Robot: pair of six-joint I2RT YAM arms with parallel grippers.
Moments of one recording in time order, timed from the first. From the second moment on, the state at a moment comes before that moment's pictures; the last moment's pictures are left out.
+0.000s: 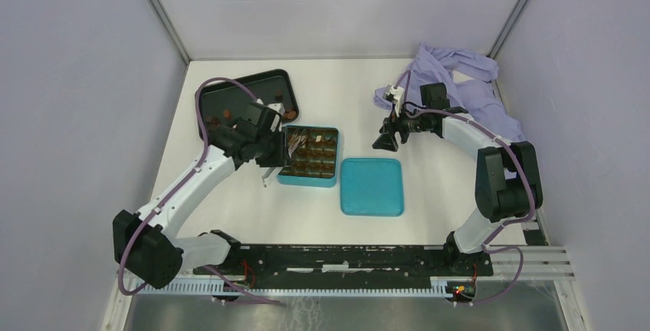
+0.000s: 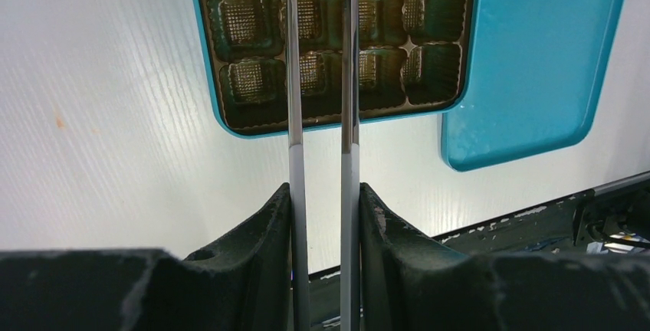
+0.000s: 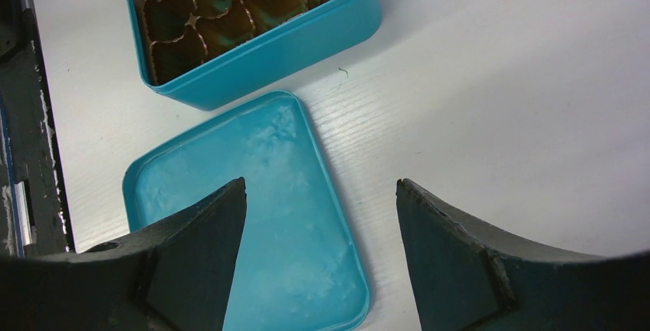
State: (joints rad) left arm -0.49 1.22 1.06 -0.84 0.06 -0.44; right arm 0.17 1.67 1.07 -0.33 -0.94 -0.51
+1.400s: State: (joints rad) left arm -0.49 1.23 1.11 -0.81 0.04 -0.44; right arm 0.17 1.67 1.07 -0.34 -0.94 -0.51
